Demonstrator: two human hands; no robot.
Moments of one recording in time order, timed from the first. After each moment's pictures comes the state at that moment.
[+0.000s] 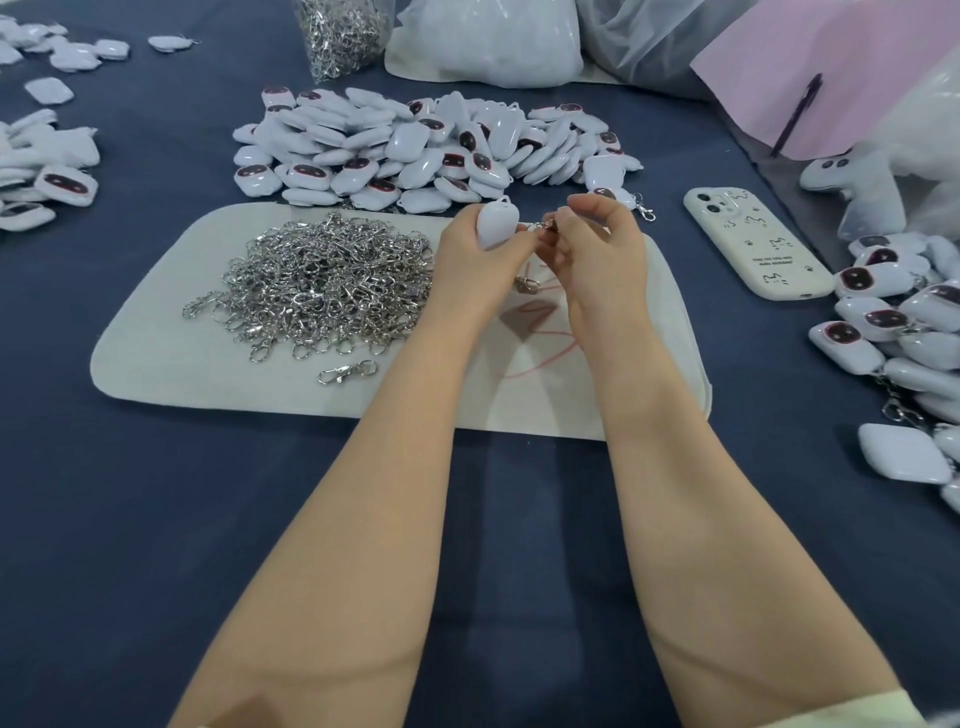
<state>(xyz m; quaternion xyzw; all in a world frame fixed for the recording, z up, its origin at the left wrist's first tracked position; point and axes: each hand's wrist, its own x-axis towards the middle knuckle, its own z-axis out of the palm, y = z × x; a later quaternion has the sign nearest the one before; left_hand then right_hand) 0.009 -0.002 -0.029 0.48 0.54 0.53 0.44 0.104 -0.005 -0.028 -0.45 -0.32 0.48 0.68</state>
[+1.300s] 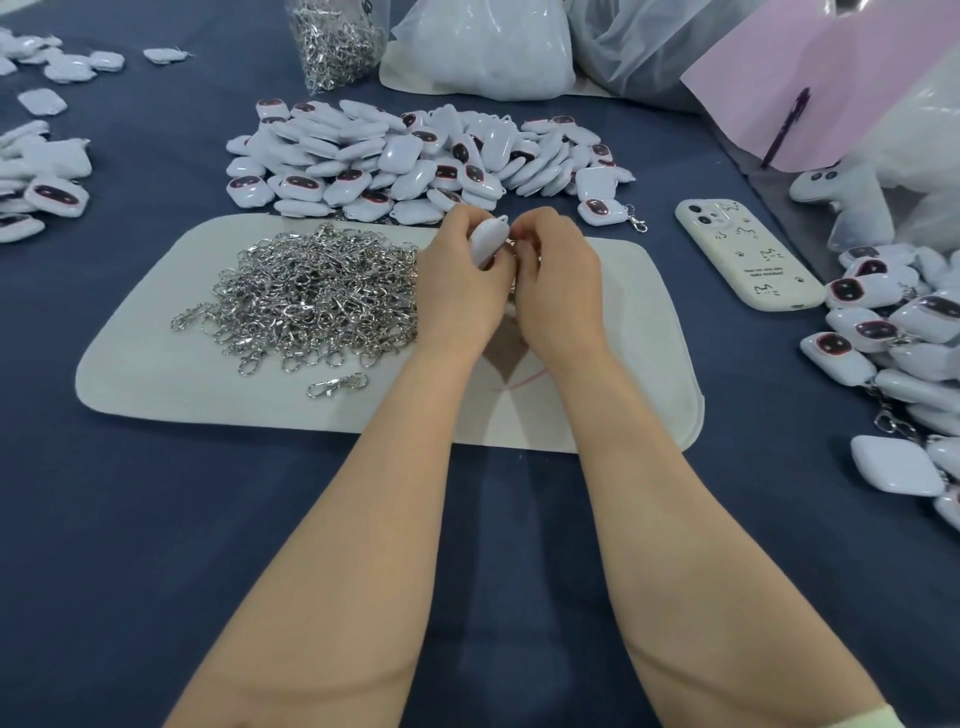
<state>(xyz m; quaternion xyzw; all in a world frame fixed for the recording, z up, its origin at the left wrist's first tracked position) 0.006 -0.003 -0.036 0.58 0.57 0.53 0.24 0.094 -0.006 -0.040 -0.59 -0.67 0.09 0.45</state>
